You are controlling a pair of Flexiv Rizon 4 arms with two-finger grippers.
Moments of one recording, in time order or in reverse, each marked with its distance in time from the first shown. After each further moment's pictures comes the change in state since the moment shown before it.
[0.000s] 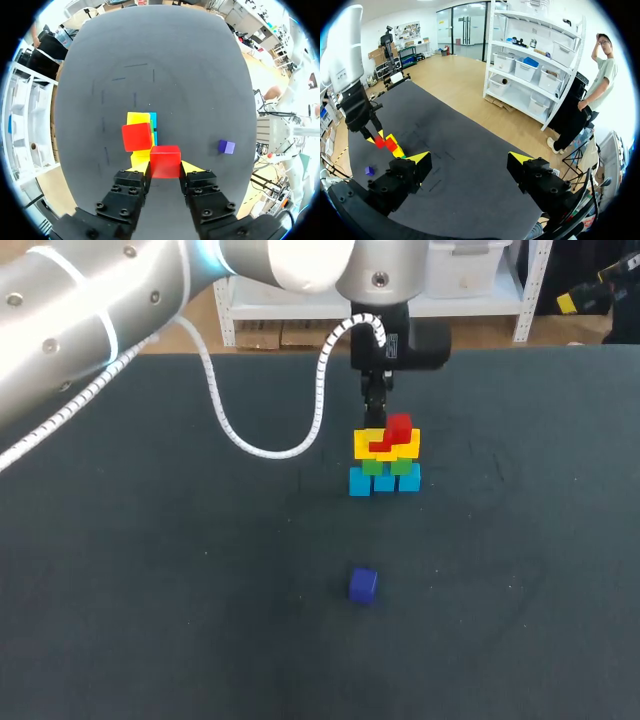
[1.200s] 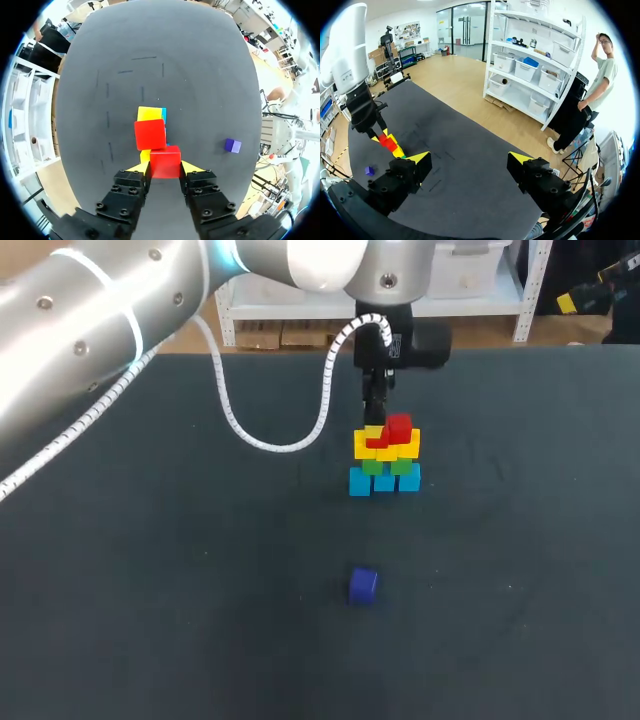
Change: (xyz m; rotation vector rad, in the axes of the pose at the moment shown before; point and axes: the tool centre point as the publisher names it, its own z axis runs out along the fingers) left arm 0.003 0.015 0.005 -0.012 0.044 -0.033; right arm 0.000 0.000 0.000 0.000 0.000 0.000
